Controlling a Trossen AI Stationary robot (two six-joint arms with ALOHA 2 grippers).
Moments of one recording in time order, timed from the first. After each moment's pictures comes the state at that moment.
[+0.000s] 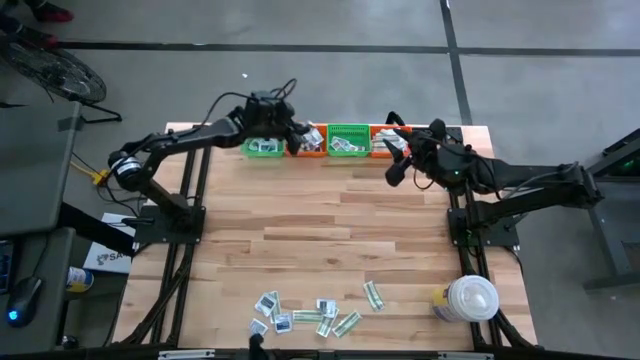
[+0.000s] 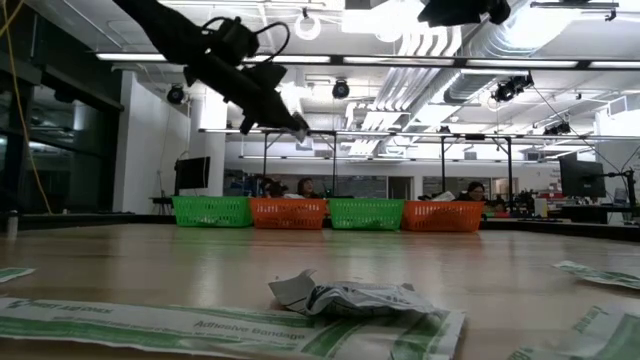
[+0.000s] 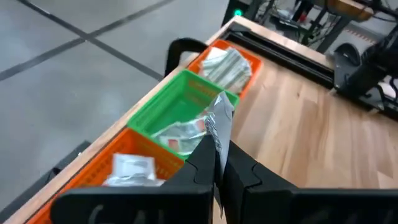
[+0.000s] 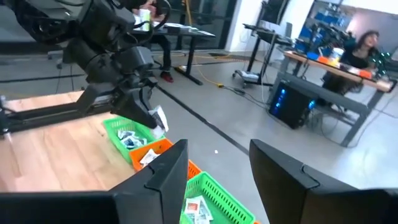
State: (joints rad) left arm 0.65 1.52 1.05 0.04 0.26 -0.10; right arm -0.04 0.96 0.91 -0.15 0.74 -0.03
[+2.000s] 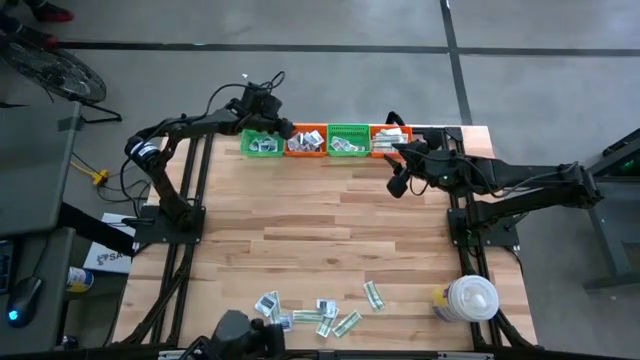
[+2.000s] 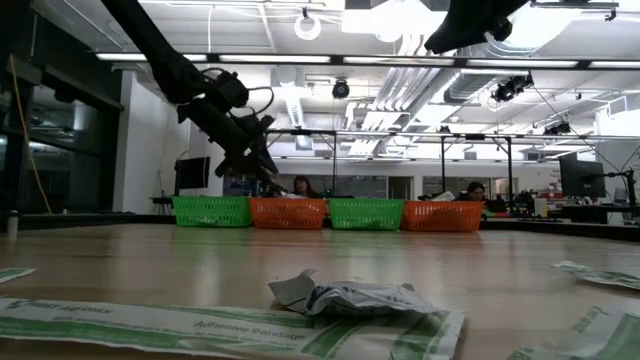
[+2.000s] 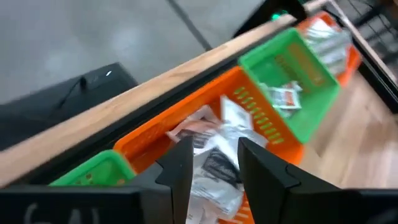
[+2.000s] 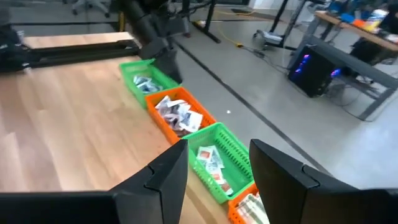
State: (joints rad) left arm 0.89 1.71 1.05 0.01 0.37 -0.29; right arm -0.04 0.96 0.91 -0.40 0.66 0.08
